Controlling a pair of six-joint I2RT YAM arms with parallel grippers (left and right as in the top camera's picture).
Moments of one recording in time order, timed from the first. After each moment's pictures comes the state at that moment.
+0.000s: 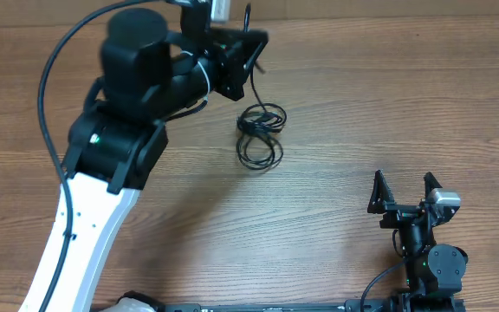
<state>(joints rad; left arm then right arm) -0.38 1.39 1.67 -0.43 0.51 -0.42 -0.02 0.01 0.02 -0.04 -0.03 0.18</state>
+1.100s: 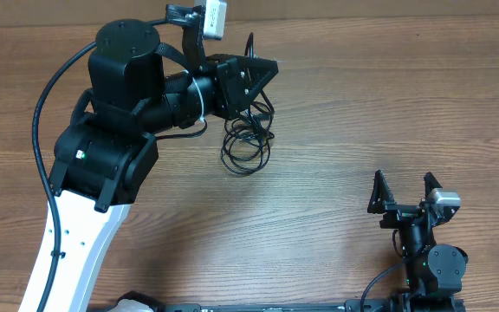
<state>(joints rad) -0.38 1.35 1.67 -0.59 0.68 -0.66 -0.02 0.01 0.02 -0.04 -0.03 0.18</state>
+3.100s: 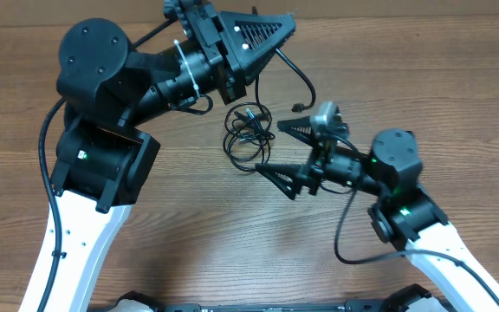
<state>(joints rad) -0.39 1.35 1.67 -0.14 0.76 -1.63 0.44 1.12 0.73 0.28 -0.74 0.23</state>
